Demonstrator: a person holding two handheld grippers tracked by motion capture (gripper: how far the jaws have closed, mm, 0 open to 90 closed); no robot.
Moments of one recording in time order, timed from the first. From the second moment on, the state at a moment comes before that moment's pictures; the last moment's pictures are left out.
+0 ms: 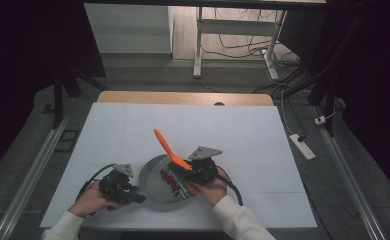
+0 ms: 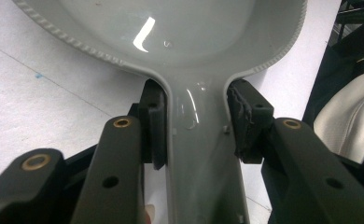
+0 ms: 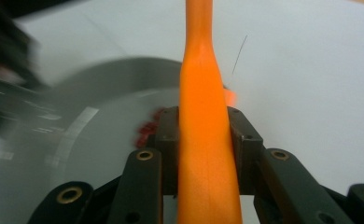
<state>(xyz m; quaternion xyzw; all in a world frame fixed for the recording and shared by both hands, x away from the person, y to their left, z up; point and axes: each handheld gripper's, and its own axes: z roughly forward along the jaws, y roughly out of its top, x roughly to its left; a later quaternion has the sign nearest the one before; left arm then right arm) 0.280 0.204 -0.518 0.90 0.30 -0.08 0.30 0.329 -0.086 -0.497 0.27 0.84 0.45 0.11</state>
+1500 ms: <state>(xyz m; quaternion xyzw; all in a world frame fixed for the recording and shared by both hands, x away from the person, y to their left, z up) 0.281 0.211 -0.512 0.87 0.35 -0.03 0.35 0.337 -0.168 -0.465 0.31 0.82 0.44 0.19</state>
